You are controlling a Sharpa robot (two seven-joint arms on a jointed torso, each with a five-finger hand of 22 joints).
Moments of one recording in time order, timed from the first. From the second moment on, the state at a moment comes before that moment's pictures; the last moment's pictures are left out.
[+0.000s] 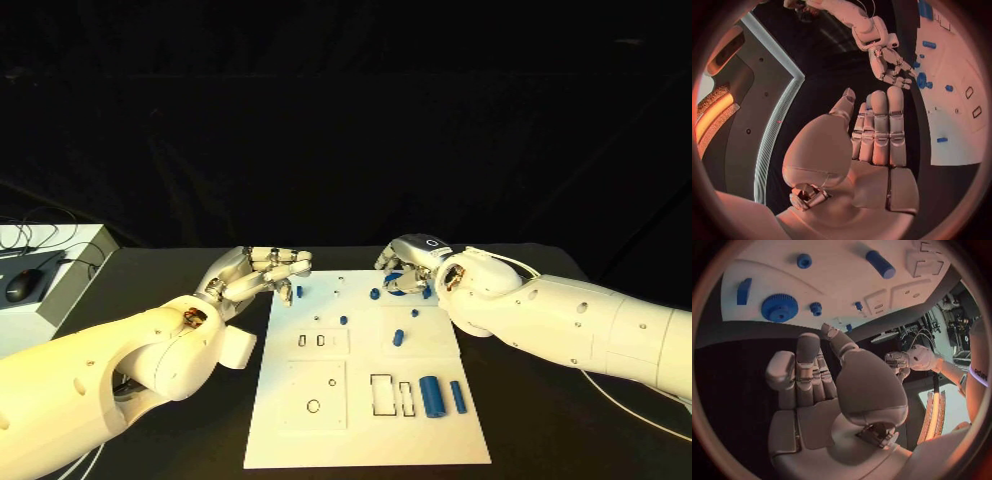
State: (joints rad) left arm 0.96 -0.97 0.18 1.70 -0.30 -0.32 0.32; left_hand 1.35 0.01 0.01 -0.07 0.05 1.06 0.14 0.07 0.07 1.25 0.07 0.15 0.07 1.27 -0.01 0.75 0.75 0.15 1.13 -0.01 0.92 0.55; right arm 1.22 -0.59 -0.12 1.22 -1.54 -0.38 -0.06; right_hand 1.25 -0.08 0.20 -0.23 0.33 1.05 0.15 0.06 0.07 1.15 0.09 0.06 0.06 1.45 -0.02 0.91 0.52 0.11 1.28 -0.03 1.29 1.01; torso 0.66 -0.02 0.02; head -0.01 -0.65
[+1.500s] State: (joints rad) left arm 0.96 -0.98 0.19 1.70 -0.30 -0.32 0.30; left_hand 1.34 0.01 0.01 -0.07 0.05 1.03 0.16 0.07 0.07 1.22 0.08 0.12 0.07 1.26 0.00 0.69 0.72 0.16 1.12 0.00 0.91 0.55; right arm 1.22 -0.55 -0.12 1.19 -1.67 -0.29 -0.12; right_hand 1.27 -0.09 0.26 -0.18 0.32 1.10 0.14 0.06 0.07 1.13 0.09 0.06 0.06 1.44 -0.02 0.95 0.40 0.11 1.36 -0.03 1.02 1.29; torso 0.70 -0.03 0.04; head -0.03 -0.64
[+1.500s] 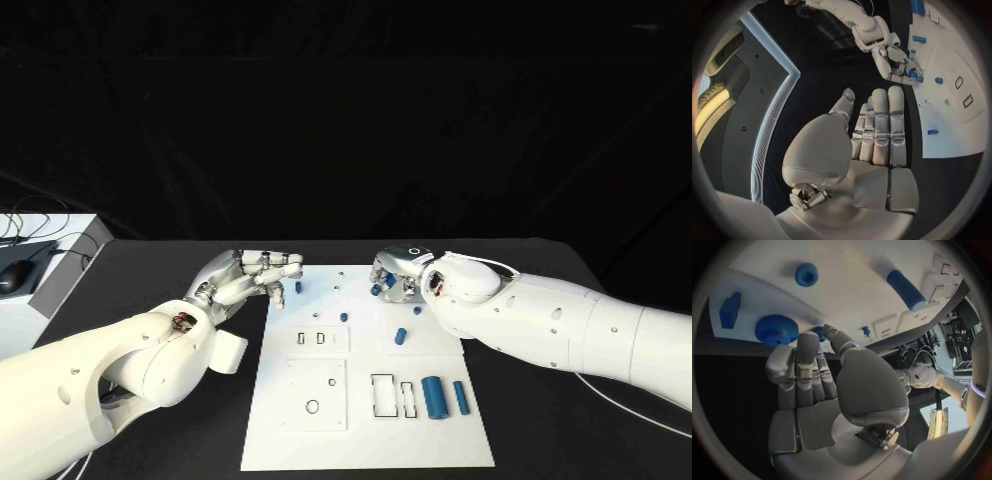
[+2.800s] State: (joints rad) left arm 0.96 -0.97 0.19 1.69 -0.30 -0.32 0.29; left_hand 1.34 0.01 0.01 -0.07 0.05 1.03 0.17 0.07 0.07 1.22 0.09 0.12 0.07 1.26 0.00 0.69 0.72 0.16 1.12 0.01 0.90 0.55; right arm 1.22 -0.55 -0.12 1.20 -1.65 -0.32 -0.10; right_hand 1.24 -0.02 0.43 -0.16 0.23 1.16 0.13 0.06 0.08 1.22 0.07 0.06 0.06 1.44 -0.03 0.98 0.39 0.10 1.42 -0.05 0.98 1.31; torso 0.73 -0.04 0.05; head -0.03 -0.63
